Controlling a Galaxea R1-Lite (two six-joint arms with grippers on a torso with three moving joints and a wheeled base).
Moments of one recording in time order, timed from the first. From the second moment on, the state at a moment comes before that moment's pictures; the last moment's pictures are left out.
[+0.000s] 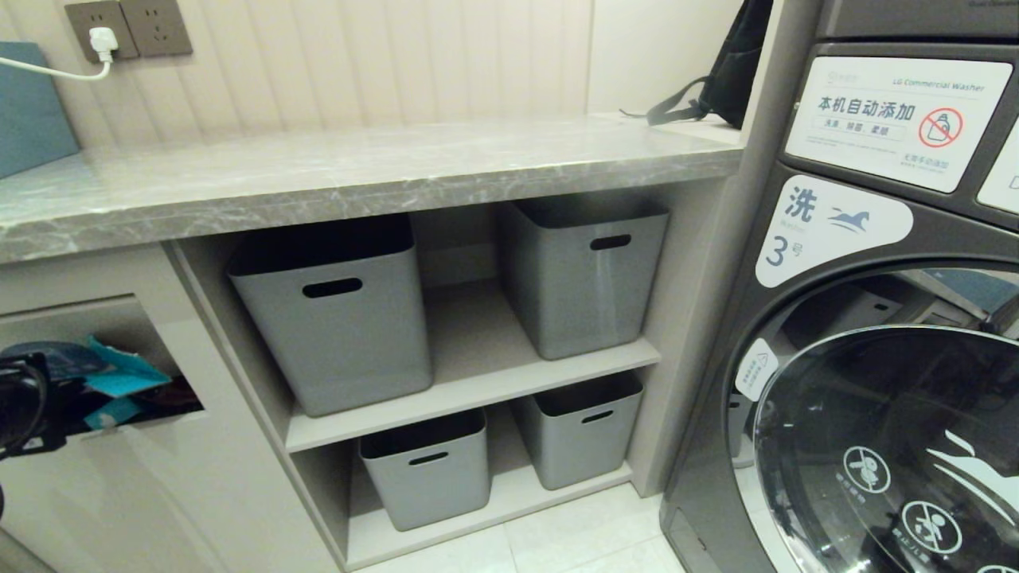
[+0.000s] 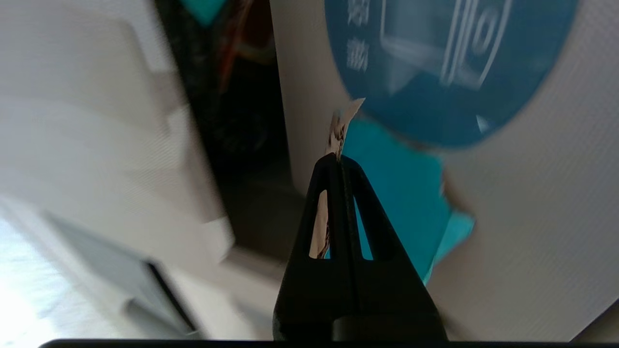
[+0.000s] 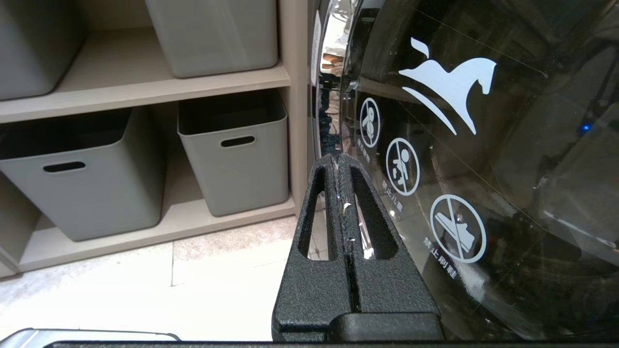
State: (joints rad) left arm 0.64 1.90 -0.81 -0.71 -0.32 -1.34; right arm 0.00 0.00 0.00 0.00 0.00 -0.01
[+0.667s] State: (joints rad) left arm 0.60 2.08 -0.99 -0.71 -0.32 -1.39; right arm 0.00 0.00 0.00 0.00 0.00 -0.01
